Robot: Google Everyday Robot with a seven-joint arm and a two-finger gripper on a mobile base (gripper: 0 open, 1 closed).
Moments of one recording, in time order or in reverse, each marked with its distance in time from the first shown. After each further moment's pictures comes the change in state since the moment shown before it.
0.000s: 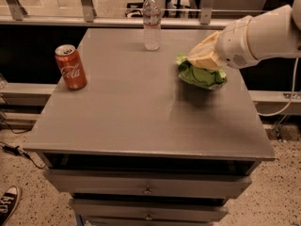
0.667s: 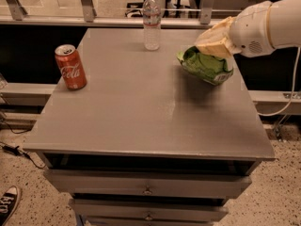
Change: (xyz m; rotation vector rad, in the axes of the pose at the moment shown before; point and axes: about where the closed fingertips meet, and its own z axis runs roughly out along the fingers) arm -0.017 -0.021 -0.027 0.015 -0.103 0.002
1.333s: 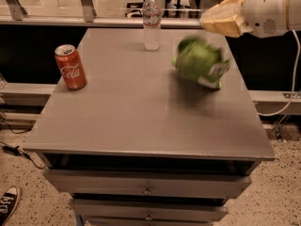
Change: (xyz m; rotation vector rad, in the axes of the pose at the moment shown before) arm -0.035 -0.028 -0.028 0.030 -0.132 -0.013
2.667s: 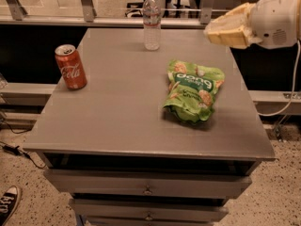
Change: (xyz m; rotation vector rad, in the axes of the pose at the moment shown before) arm 0.011 0.025 -0.016 -0.052 0.009 0.042
